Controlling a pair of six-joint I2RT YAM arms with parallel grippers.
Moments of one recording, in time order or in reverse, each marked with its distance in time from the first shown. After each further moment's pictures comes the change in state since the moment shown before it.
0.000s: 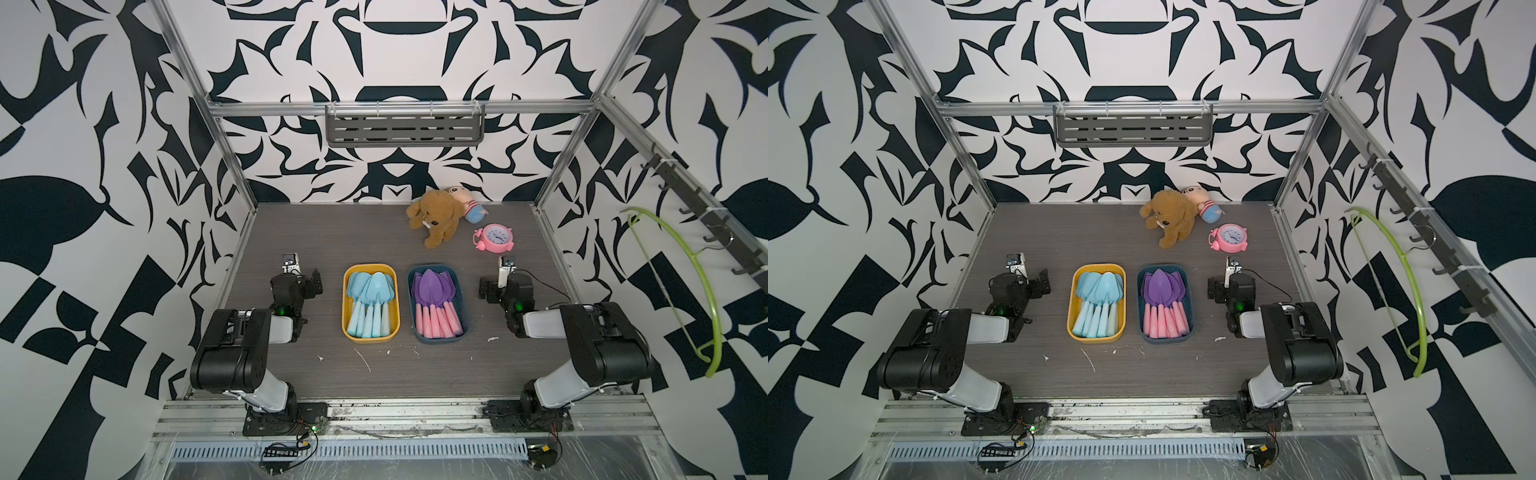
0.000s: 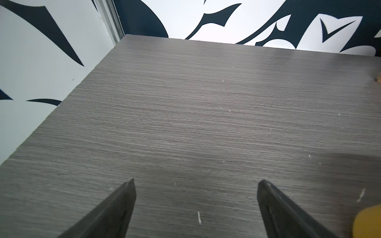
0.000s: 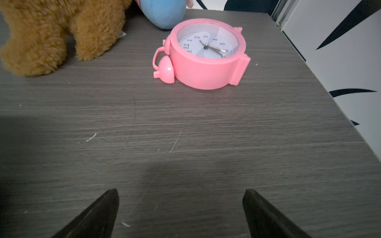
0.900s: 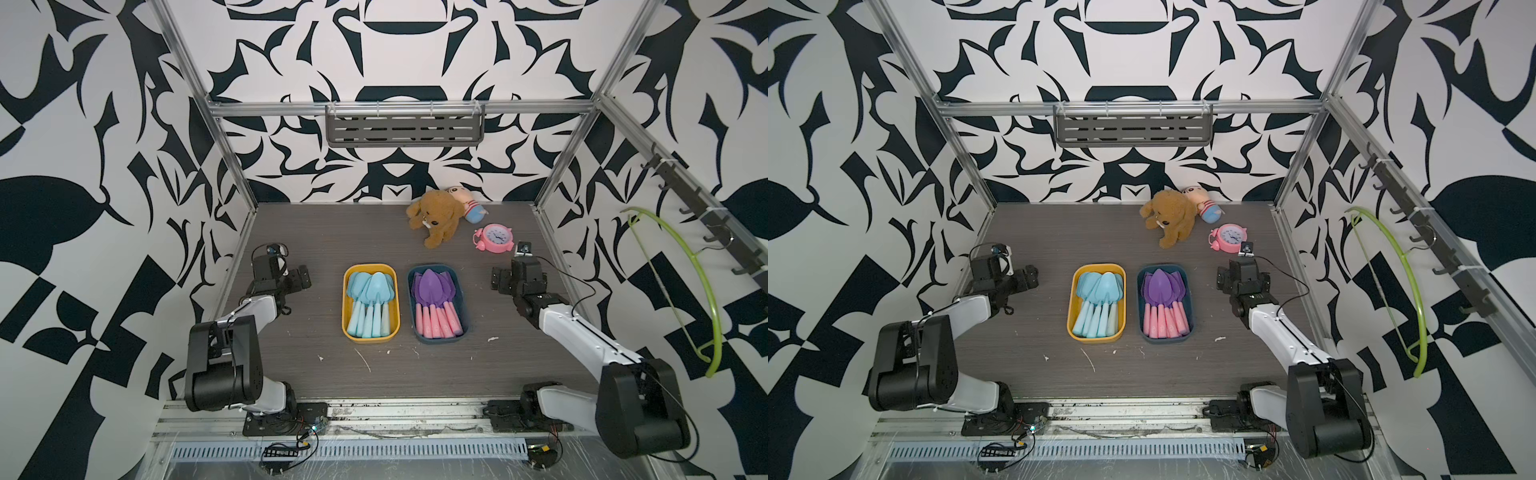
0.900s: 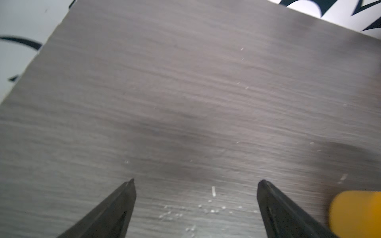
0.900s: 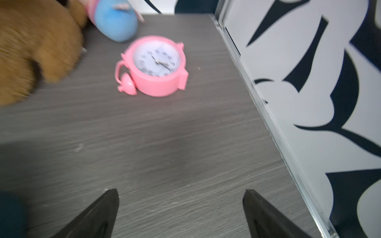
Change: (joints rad) left arm 0.165 -0.076 0.216 -0.596 0.227 -0.051; right arm 0.046 -0.341 0.198 -0.694 0.249 0.119
